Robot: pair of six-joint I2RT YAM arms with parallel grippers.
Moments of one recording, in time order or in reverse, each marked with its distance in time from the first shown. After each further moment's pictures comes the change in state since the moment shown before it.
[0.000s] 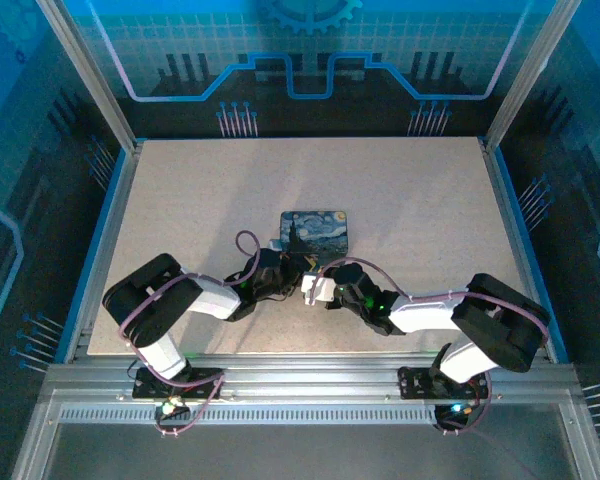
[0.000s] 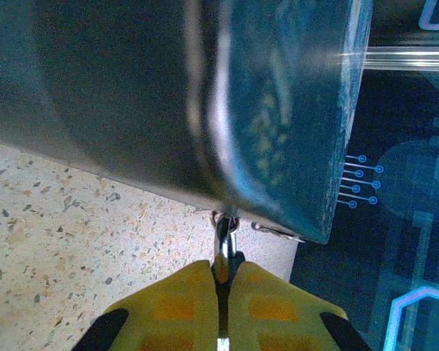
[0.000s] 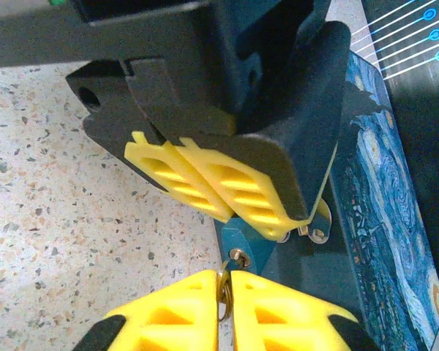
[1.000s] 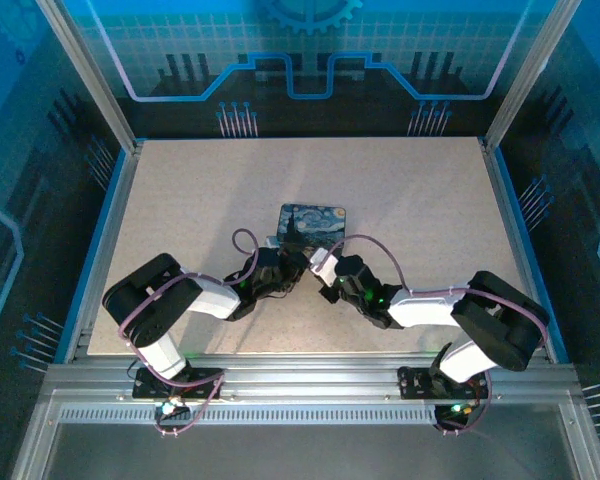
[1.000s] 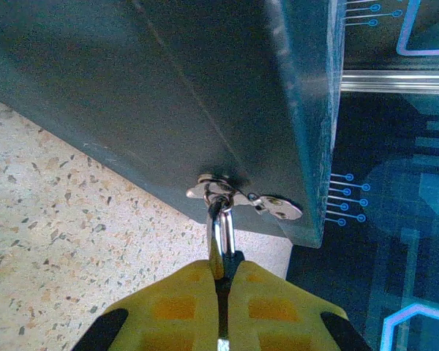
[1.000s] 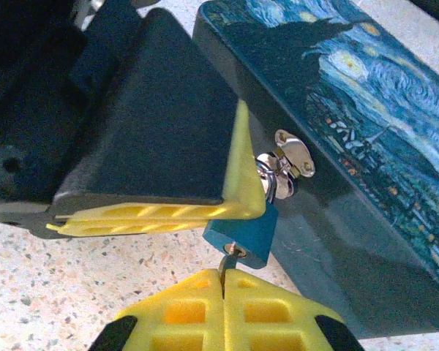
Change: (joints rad) left arm 0.004 0.002 0.000 0.032 -0.052 -0.001; right arm -0.053 0.008 0.038 -0.011 -0.084 0.633
